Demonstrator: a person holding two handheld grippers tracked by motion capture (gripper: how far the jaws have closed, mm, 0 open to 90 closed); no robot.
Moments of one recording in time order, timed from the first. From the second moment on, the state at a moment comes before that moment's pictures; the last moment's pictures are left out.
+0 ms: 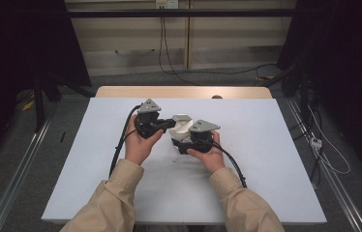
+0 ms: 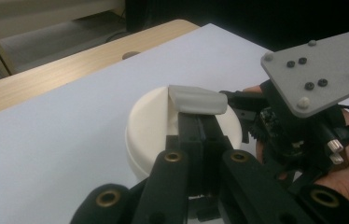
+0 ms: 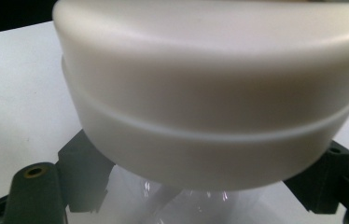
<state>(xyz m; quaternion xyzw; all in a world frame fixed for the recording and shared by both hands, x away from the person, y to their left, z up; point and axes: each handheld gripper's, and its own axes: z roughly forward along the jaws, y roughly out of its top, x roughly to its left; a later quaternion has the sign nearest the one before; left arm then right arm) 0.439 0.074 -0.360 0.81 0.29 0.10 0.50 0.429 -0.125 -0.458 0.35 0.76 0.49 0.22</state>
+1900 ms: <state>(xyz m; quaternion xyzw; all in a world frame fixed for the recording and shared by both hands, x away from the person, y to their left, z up) 0.461 0.047 -0.340 0.82 0.27 0.11 0.50 0.429 -0.124 -0.459 0.35 0.77 0.49 0.23</state>
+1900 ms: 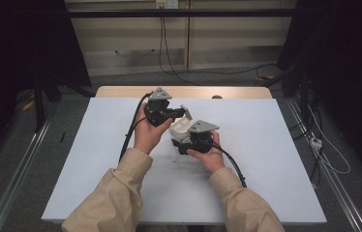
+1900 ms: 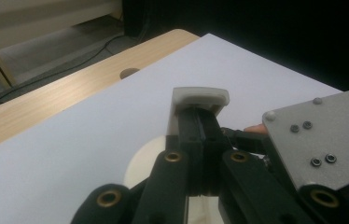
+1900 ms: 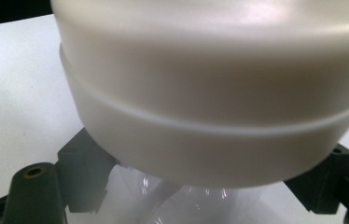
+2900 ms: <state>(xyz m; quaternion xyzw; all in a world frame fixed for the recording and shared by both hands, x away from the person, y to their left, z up) 0.471 0.035 -0.334 0.82 0.26 0.11 0.50 0.430 -0.125 -0.459 0.35 0.77 0.49 0.22</state>
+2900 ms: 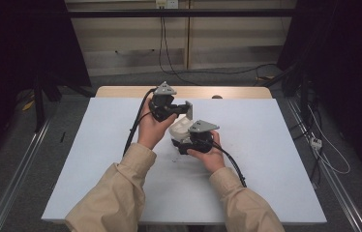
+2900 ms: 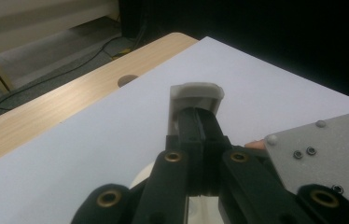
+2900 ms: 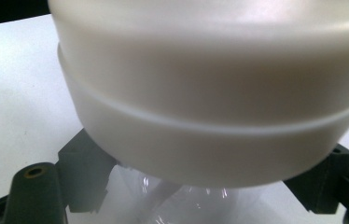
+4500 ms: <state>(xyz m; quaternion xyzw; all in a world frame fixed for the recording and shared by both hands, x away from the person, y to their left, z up) 0.490 0.012 -0.340 0.83 0.25 0.10 0.49 0.431 -0.126 -0.459 0.34 0.77 0.48 0.22</state>
